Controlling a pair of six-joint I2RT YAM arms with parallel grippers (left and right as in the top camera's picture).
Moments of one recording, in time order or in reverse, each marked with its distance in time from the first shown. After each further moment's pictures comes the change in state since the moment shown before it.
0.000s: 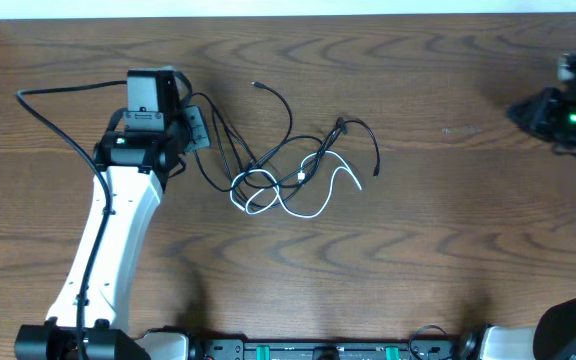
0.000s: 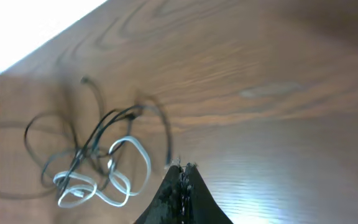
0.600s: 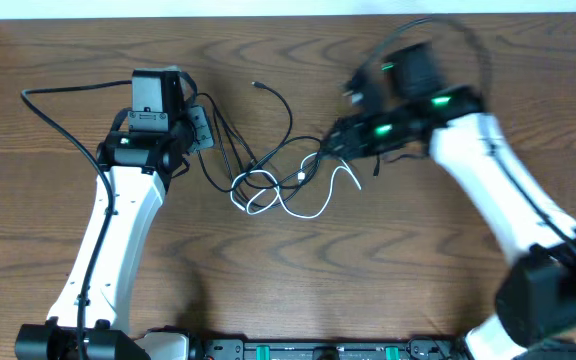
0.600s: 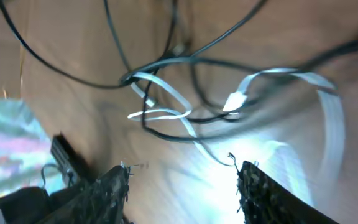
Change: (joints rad) left arm -0.006 0.000 0.000 -0.001 0.003 -0.039; right arm 0.728 0.211 0.003 0.121 -0.018 0.119
